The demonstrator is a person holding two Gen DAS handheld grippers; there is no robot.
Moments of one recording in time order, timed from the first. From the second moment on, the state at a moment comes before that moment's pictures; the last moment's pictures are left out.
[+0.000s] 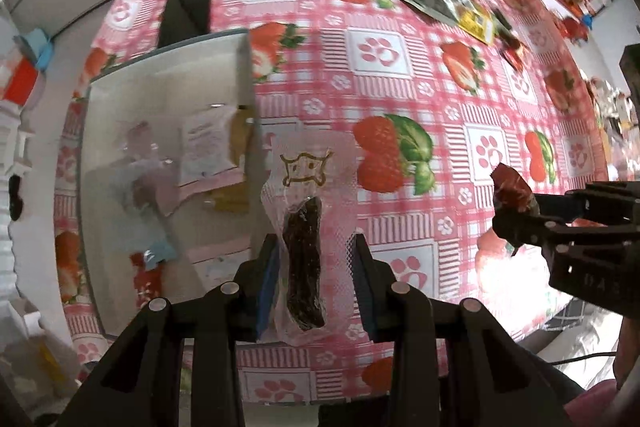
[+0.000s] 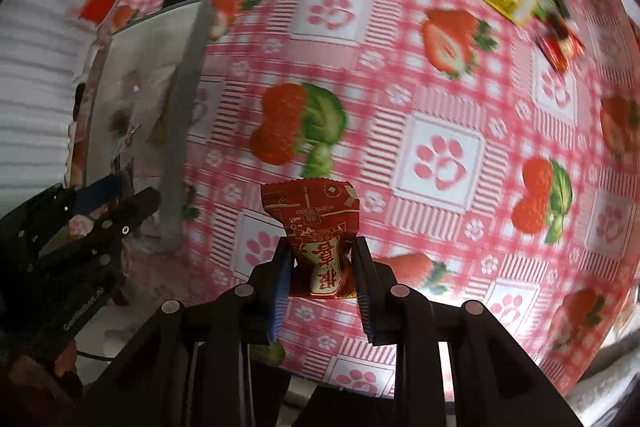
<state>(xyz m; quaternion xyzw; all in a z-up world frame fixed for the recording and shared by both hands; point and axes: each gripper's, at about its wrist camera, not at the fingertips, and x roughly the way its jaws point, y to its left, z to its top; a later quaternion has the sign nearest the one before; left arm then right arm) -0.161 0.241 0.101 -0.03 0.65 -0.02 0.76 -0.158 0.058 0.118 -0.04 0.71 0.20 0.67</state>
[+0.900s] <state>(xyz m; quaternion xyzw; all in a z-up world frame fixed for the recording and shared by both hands) -0.183 0.356 0.082 -0.09 0.66 0.08 0.74 -0.150 0.201 0.127 -0.12 0.70 0.30 0.64</state>
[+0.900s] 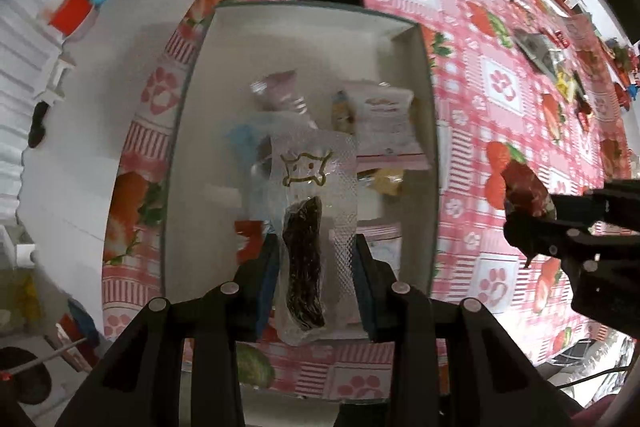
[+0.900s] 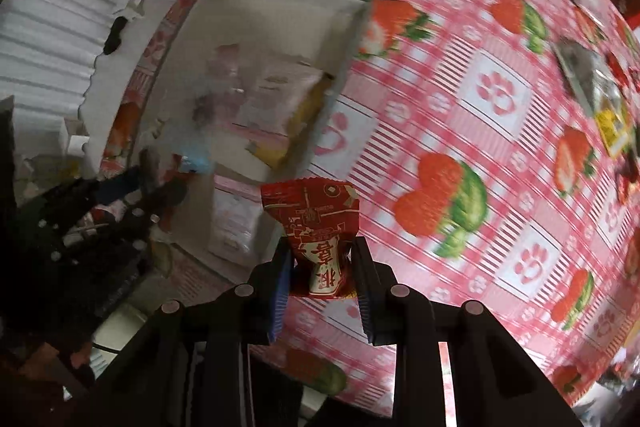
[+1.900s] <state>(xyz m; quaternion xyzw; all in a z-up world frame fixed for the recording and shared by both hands) -0.205 0.372 0.077 -0.09 0.66 0.11 0.74 -0.156 0.258 0.118 -0.14 0.70 0.31 0.62</state>
